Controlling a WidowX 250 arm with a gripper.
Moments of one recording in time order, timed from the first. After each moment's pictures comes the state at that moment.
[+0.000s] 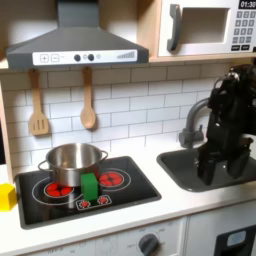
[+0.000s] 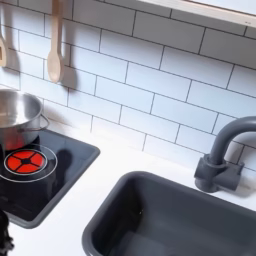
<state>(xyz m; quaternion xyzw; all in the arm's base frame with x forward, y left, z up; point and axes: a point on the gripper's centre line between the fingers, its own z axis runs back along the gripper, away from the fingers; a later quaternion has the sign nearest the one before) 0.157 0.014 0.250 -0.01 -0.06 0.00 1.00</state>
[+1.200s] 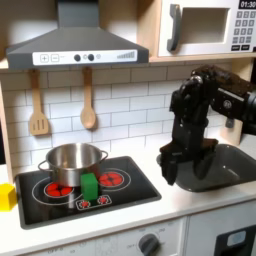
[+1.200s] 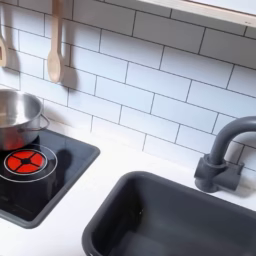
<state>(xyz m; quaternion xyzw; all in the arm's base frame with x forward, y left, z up) 0.178 0.067 0.247 -0.01 -0.08 -0.01 1.00</state>
